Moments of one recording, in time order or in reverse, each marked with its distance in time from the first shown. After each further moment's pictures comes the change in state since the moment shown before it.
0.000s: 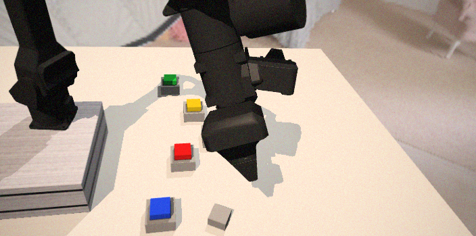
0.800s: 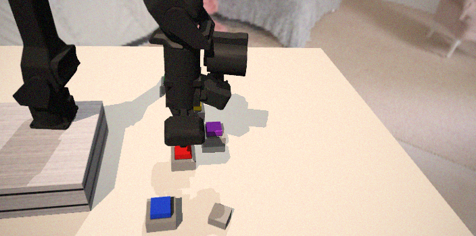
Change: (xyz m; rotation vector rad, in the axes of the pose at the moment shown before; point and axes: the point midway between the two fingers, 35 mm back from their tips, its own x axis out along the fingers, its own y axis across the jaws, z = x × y) arm 0.024 0.175 -0.118 -0.128 0.333 0.348
